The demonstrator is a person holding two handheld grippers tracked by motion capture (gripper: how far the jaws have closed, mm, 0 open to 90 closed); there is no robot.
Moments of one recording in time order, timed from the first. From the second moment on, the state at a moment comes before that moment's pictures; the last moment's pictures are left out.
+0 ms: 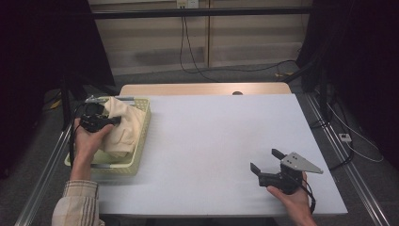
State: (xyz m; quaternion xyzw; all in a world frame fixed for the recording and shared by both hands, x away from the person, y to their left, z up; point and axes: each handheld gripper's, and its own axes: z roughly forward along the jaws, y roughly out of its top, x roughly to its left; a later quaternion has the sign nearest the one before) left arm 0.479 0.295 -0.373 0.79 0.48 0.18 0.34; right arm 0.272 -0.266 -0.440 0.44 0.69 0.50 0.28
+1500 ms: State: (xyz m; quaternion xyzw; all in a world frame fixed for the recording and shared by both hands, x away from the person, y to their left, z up) left arm 0.495 0.302 -0.398 0.81 0.50 0.18 0.26; right arm 0.272 -0.266 -0.440 0.45 0.69 0.50 0.28
